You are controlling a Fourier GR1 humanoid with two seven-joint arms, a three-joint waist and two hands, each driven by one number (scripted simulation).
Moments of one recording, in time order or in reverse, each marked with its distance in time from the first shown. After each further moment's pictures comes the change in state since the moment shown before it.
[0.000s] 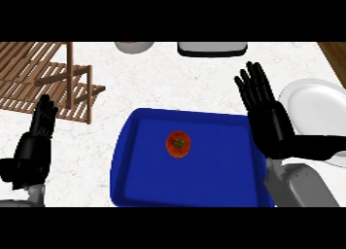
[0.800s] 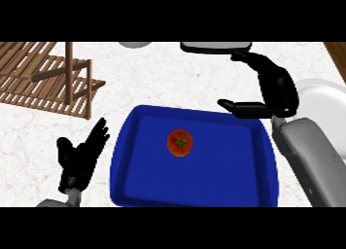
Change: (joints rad) left arm -0.010 -0.122 -0.133 0.168 0.119 -0.159 0.236; right arm -0.294 -0.079 -0.103 0.458 0.221 0.204 -0.468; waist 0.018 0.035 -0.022
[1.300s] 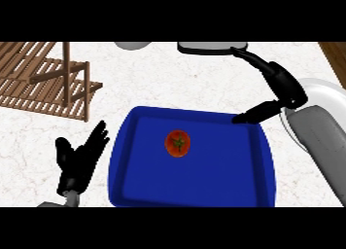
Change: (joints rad) left arm 0.020 -0.007 0.016 -0.009 0.007 -0.025 0.031; right arm -0.098 -0.125 0.087 0.159 0.221 0.125 -0.055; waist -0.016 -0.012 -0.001
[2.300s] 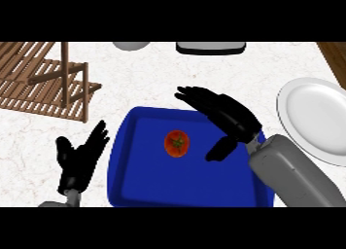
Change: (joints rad) left arm -0.001 -0.036 0.044 0.022 -0.034 -0.034 -0.003; right arm 0.117 0.095 0.256 -0.395 0.477 -0.020 0.571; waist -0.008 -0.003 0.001
